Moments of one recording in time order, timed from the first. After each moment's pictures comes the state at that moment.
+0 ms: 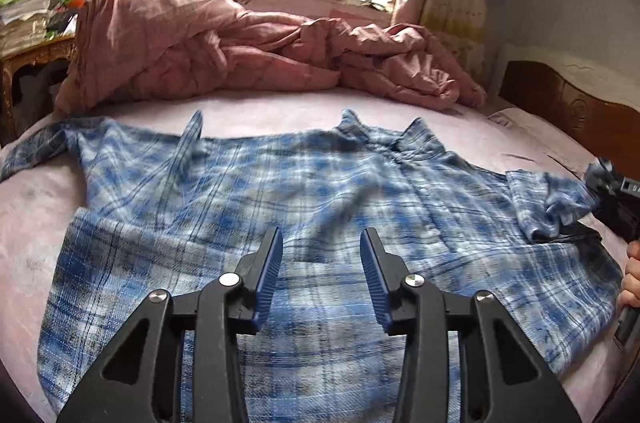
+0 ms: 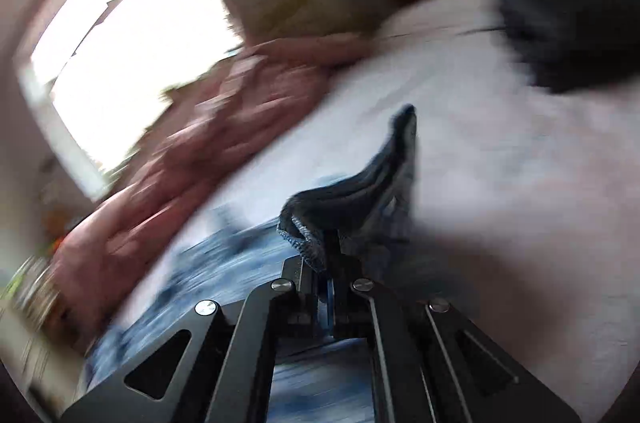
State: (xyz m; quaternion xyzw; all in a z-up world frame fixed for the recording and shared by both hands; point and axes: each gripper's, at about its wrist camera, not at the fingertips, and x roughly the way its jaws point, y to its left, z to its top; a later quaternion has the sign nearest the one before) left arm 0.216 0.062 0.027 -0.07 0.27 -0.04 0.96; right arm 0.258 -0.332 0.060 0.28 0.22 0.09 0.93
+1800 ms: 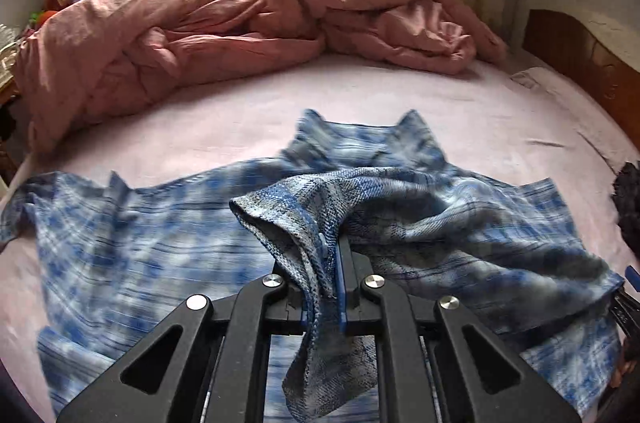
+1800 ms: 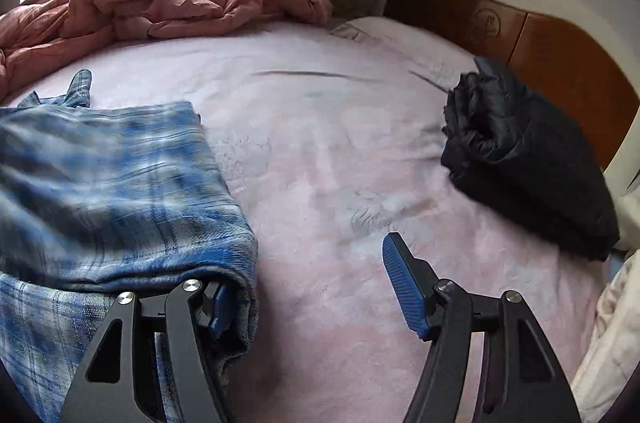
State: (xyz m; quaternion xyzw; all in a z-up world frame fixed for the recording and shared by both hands) left arm 0.359 -0.020 0.078 -0.02 0.39 0.01 0.92; right arm 0.297 -0.414 0.032 -0.03 0.38 -0.18 0.91
